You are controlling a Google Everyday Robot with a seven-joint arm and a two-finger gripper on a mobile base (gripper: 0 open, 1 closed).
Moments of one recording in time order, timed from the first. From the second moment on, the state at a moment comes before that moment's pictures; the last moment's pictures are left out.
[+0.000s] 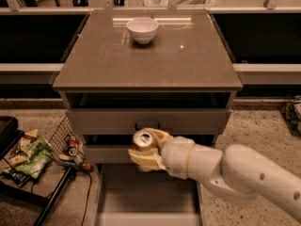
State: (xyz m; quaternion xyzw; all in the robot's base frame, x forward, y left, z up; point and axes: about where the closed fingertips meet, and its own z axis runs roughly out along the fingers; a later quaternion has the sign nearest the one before) arm 0.449 0.027 0.759 -0.40 0.67 0.32 0.54
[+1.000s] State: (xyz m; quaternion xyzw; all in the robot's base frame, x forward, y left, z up) arm 0.457 -0.010 0.678 -0.35 0.67 0.34 0.57
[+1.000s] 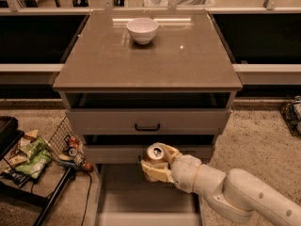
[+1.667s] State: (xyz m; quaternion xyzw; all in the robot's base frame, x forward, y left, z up) arm 0.488 0.040 0.533 -0.40 0.66 0.38 0.51
